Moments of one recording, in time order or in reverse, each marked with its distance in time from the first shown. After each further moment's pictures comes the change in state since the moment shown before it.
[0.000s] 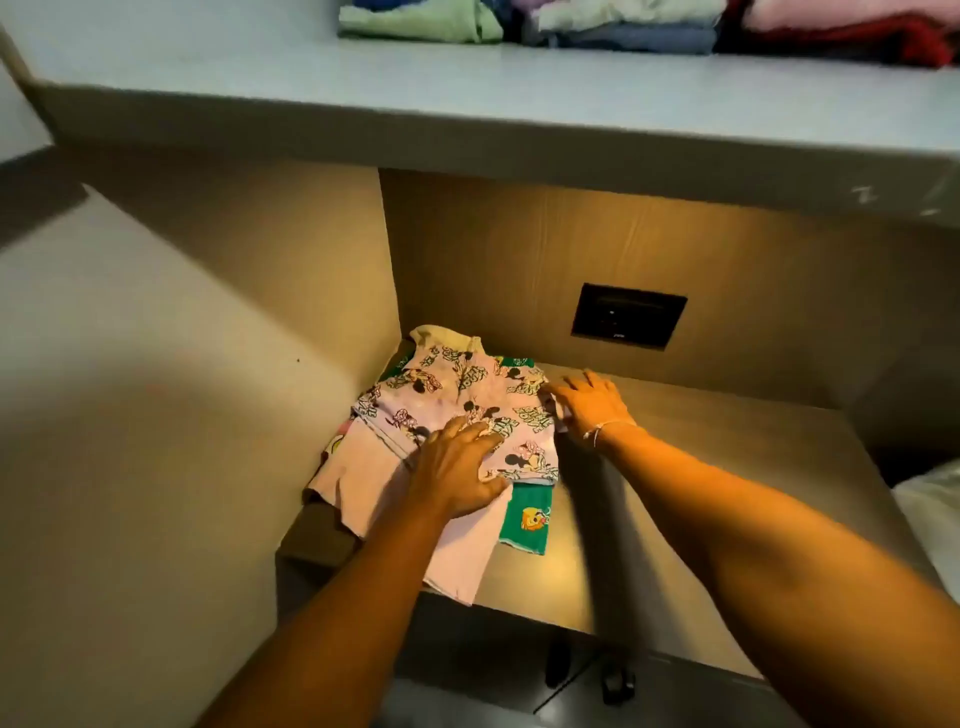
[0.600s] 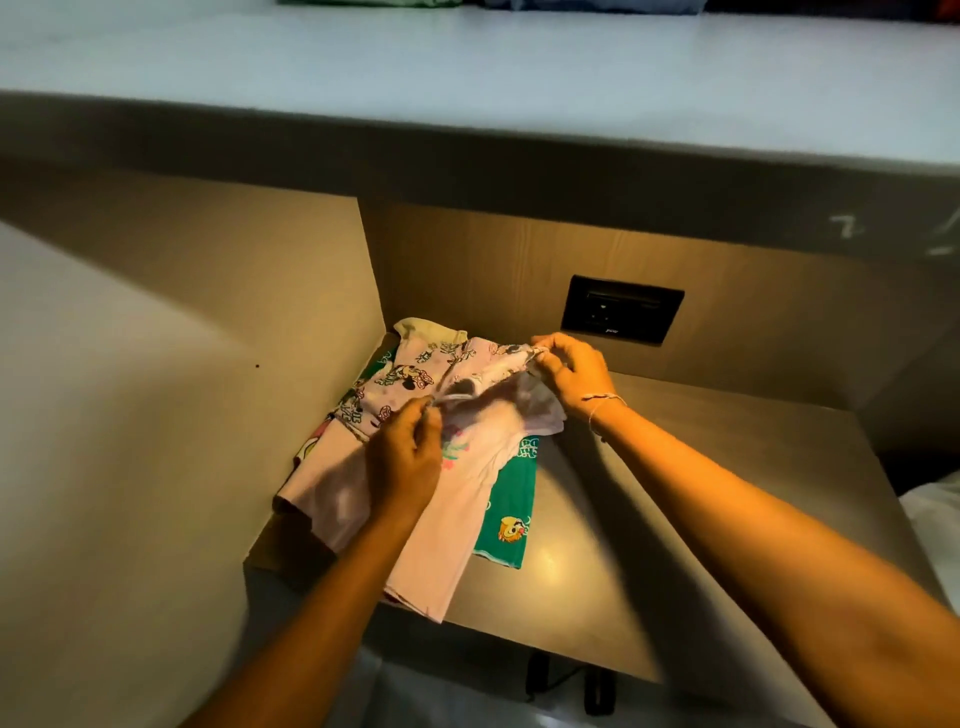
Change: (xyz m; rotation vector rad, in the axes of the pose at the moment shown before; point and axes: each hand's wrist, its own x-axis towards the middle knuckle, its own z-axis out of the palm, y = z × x) left_hand -0.003 0.012 -0.018 -0.680 0.744 -0.296; right_hand 0.010 0.001 -0.043 0.836 0.381 -0.011
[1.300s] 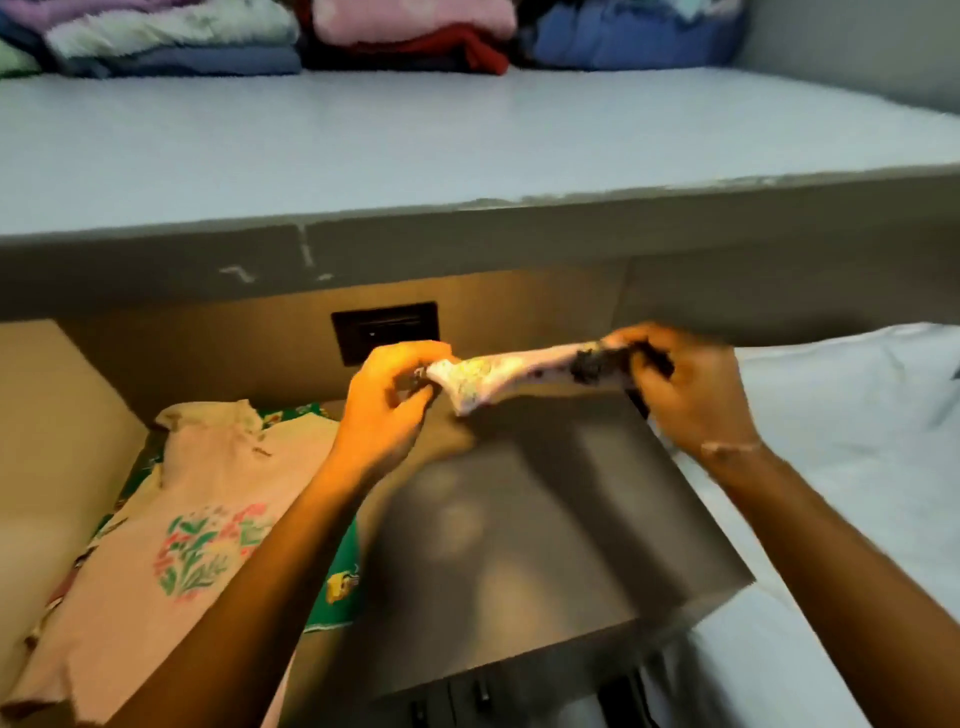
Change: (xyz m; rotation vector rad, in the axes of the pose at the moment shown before) left_hand 0.013 0.162 0.117 -0.455 -0.610 0.518; right_hand -0.193 0.023 -0.269 -0.362 0.584 -0.050
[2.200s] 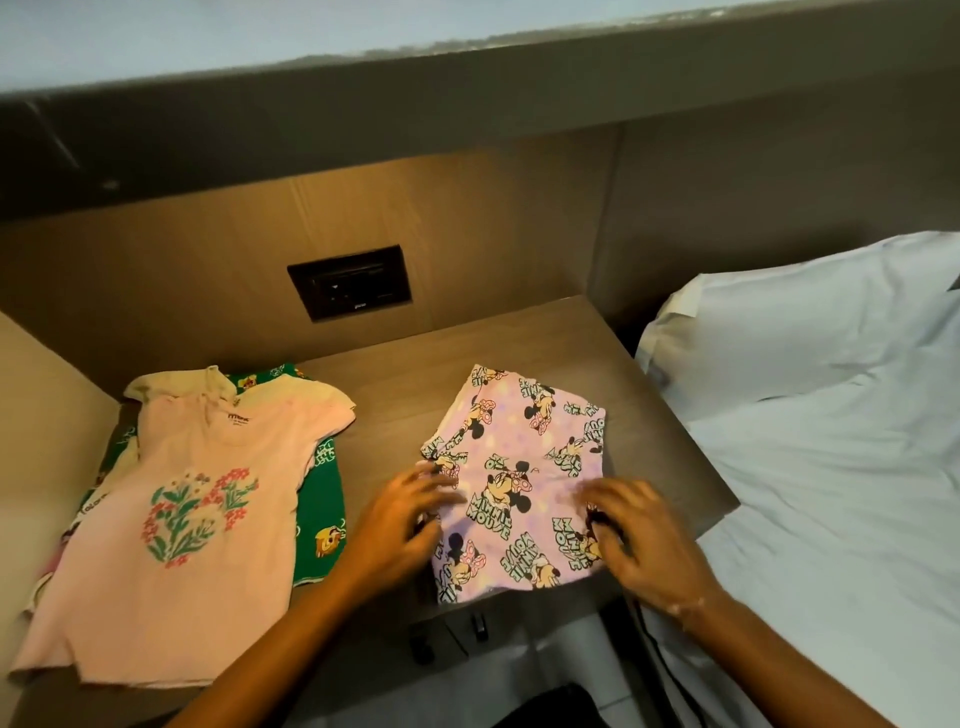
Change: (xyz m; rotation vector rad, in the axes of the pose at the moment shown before) left_hand -0.148 -0.052 0.041 0.318 -0.606 -0.248; right_hand -0.216 0.040 0.043 -0.114 -0.487 0.182
